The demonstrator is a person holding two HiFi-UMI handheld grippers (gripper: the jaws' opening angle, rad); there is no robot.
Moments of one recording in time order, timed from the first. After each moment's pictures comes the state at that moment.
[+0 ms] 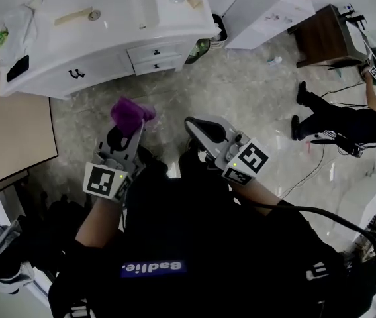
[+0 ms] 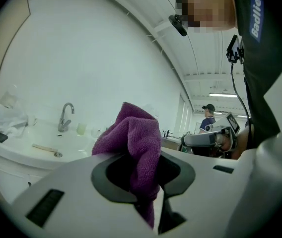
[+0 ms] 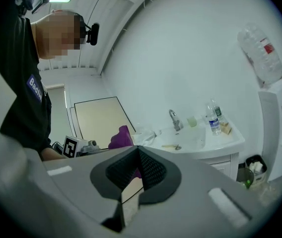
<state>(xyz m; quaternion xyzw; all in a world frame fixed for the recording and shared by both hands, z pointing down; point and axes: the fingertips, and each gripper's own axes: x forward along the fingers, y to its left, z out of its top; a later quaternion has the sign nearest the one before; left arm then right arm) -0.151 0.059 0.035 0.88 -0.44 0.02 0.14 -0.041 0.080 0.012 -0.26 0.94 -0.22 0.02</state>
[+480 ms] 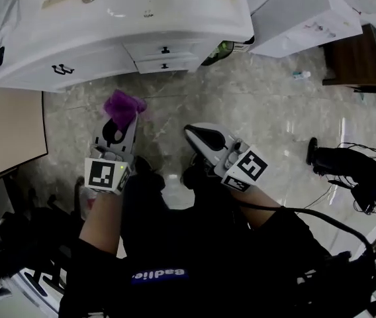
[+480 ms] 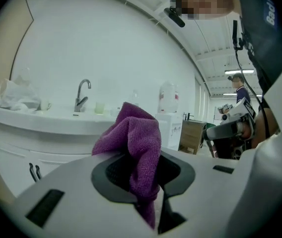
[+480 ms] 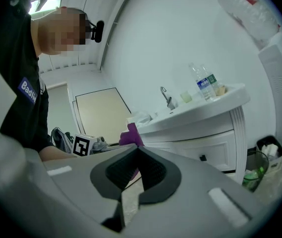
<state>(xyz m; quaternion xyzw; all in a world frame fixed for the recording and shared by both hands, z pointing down) -0.162 -0.045 0.260 0.84 -0.53 0.07 0.12 -0.032 -0.002 0.237 -0.21 0.95 -0.24 -0.01</state>
